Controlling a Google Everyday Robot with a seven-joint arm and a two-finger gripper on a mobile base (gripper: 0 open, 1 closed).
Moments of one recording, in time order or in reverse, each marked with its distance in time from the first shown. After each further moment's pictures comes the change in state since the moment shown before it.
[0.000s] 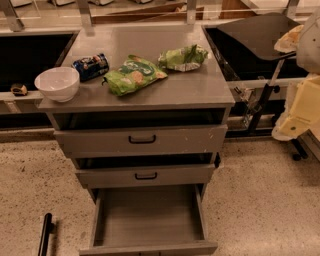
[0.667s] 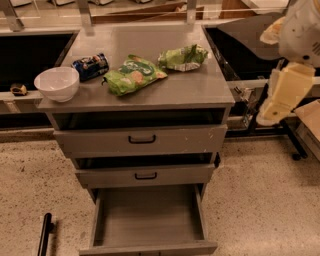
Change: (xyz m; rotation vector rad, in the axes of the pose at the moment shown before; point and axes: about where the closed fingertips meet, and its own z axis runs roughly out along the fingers) arm -0.014 -0.024 0.011 0.016 -0.025 -0.015
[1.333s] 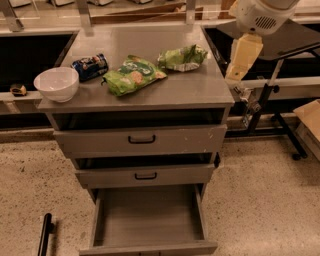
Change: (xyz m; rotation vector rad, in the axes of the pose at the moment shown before) arm -0.052 -0.112 0.063 0.095 -0.023 -0.106
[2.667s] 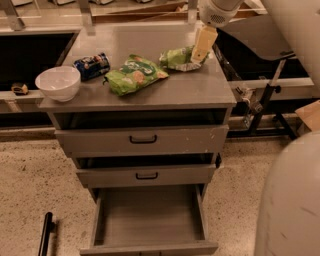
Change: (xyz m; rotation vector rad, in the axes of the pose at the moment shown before) arm -0.042 -0.111 0.100 0.135 -0.080 -0.018
